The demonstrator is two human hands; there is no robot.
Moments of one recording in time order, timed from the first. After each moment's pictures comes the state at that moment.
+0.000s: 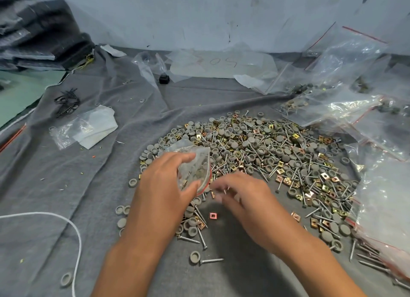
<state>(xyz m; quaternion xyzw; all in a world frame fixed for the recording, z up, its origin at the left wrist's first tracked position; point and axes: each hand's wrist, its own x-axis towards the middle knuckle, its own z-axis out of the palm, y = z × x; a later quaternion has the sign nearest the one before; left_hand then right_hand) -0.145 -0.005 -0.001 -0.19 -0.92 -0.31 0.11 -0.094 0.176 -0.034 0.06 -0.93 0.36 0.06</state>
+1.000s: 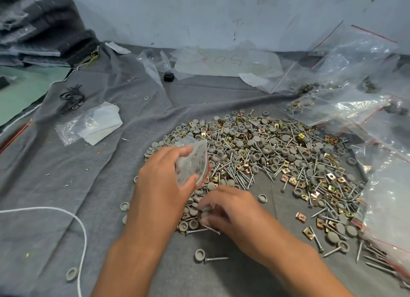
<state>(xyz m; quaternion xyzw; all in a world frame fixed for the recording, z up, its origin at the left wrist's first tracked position) -0.146 -0.012 0.001 -0.17 -0.92 -0.33 0.13 -0.092 0.155 -0.045 0.14 -0.92 0.36 0.01</state>
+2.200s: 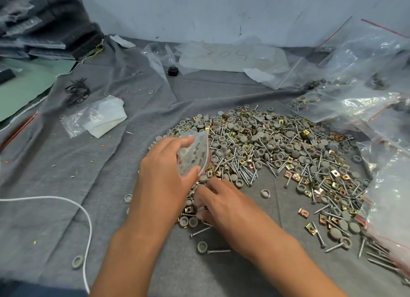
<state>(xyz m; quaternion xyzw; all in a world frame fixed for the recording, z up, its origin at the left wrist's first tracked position) -0.147 -0.011 0.006 -0.14 -0.92 -0.33 0.14 -0.093 0.134 -0.043 0.19 -0.96 0.20 0.00</state>
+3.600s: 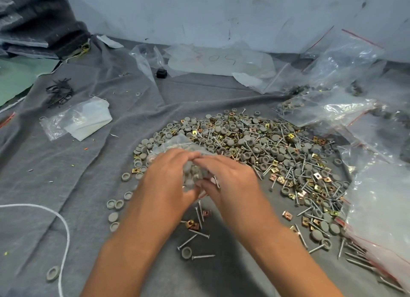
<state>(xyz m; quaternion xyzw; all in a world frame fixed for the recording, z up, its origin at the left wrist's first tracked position) -0.145 0.002 -0.002 -0.23 -0.93 -0.28 0.08 -0.106 0.149 -0.016 0.09 -0.92 0.32 0.20</state>
